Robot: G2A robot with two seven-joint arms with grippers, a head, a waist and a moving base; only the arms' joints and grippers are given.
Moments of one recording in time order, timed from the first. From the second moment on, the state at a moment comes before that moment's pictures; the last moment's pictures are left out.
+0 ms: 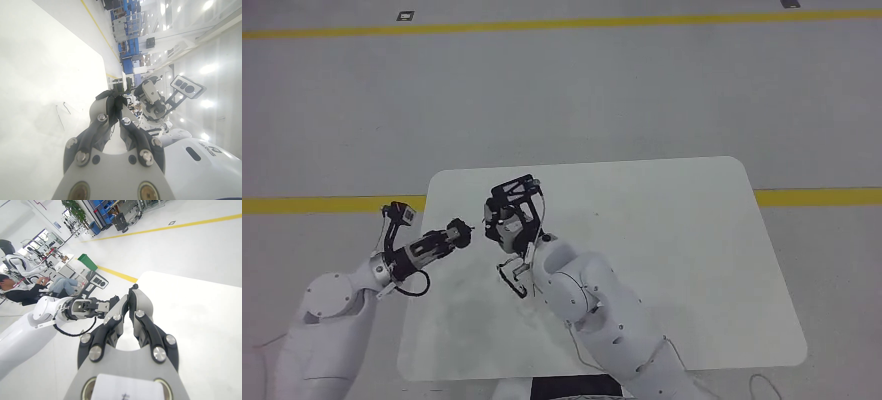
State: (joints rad) left arm 1.62 -1.03 -1.69 -1.54 -0.42 -0.34 -1.07; right arm -1.35 -1.69 0.86 -1.71 -1.16 0.10 0.51
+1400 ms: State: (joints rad) left arm 1.63 -1.04 -1.64 -1.59 -0.32 -0.34 -0.88; right arm -1.35 -1.68 0.86 -1.70 -1.16 0.10 0.49
